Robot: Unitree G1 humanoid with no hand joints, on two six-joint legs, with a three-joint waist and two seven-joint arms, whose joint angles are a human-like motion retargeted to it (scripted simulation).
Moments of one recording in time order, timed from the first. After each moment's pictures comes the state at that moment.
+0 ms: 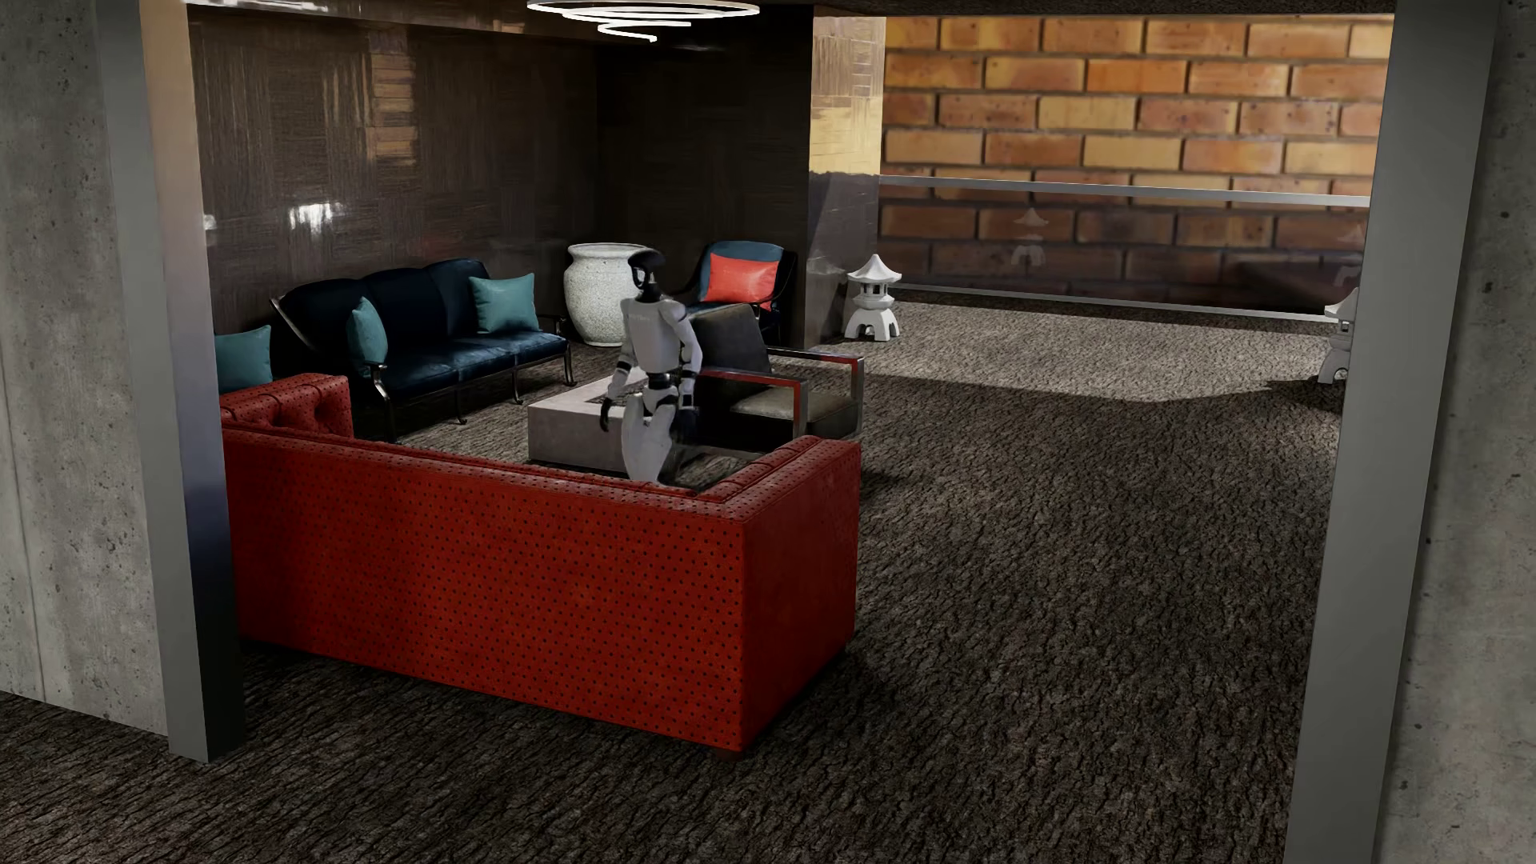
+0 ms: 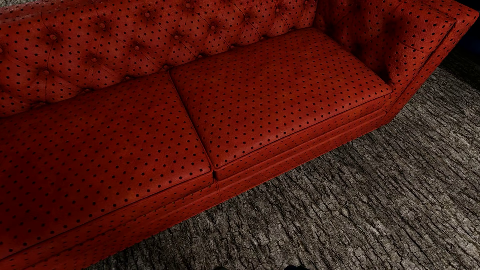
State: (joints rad) body -0.41 -0.20 0.07 0.06 0.14 0.03 0.35 -0.04 0.03 0.42 0.73 0.40 0.04 -0.21 -0.27 0.04 -0.20 0.13 -0.05 0.10 0.43 0.62 0.77 0.65 -0.60 0.23 0.34 0.06 -0.02
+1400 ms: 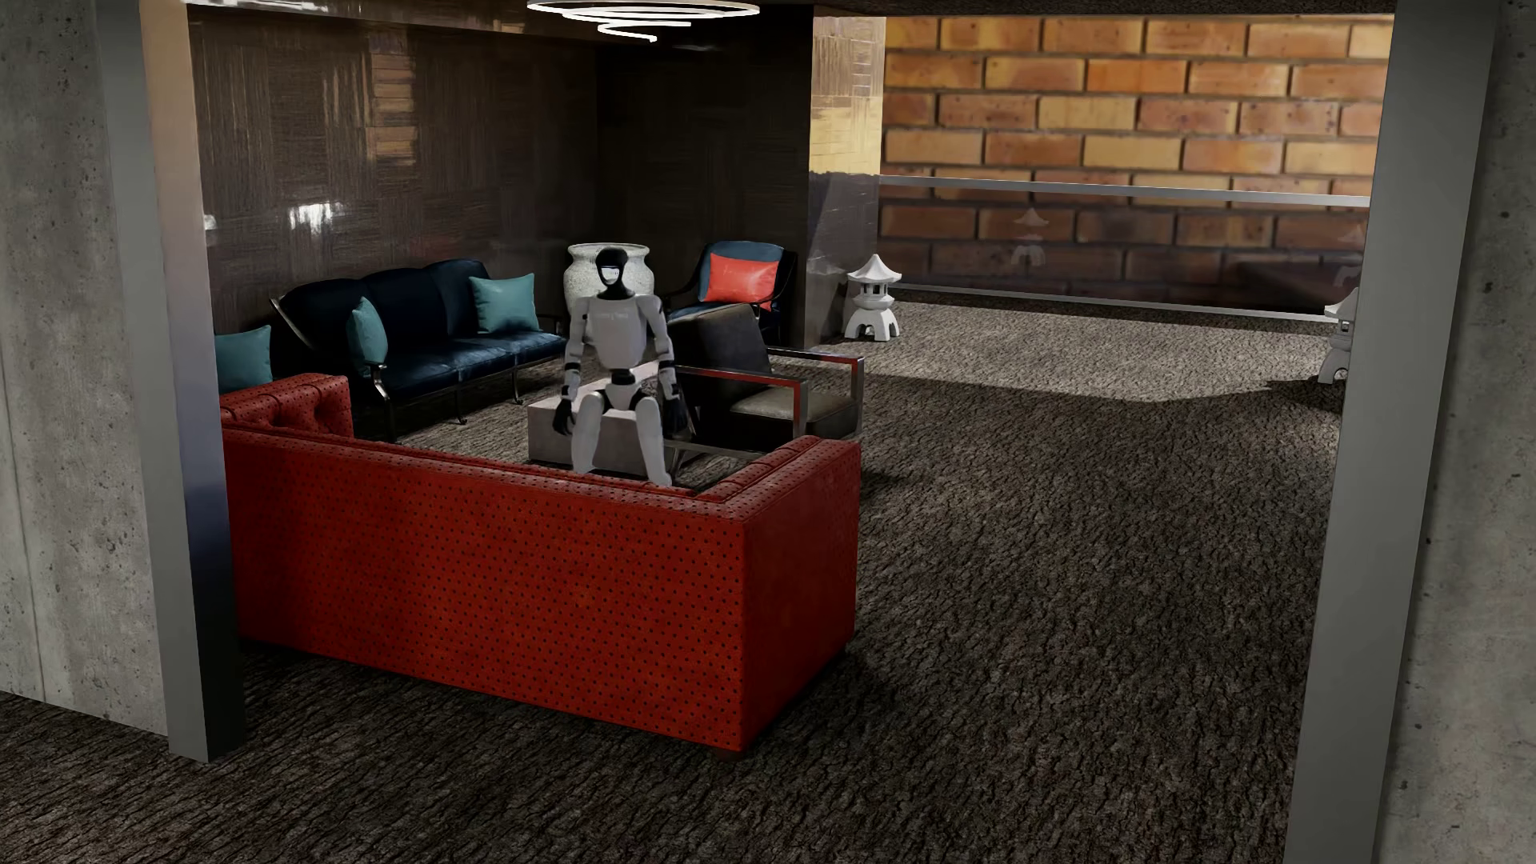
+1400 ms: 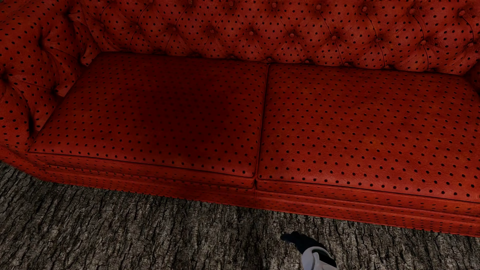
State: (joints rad) body -0.31 -0.26 0.01 0.24 -0.18 0.04 0.02 -0.49 0.03 0.47 0.42 0.39 -0.13 -0.23 -0.25 0.08 -0.27 -0.19 -0.01 0.13 0.55 0.64 0.77 0.68 -0.54 0.21 0.30 0.01 -0.08
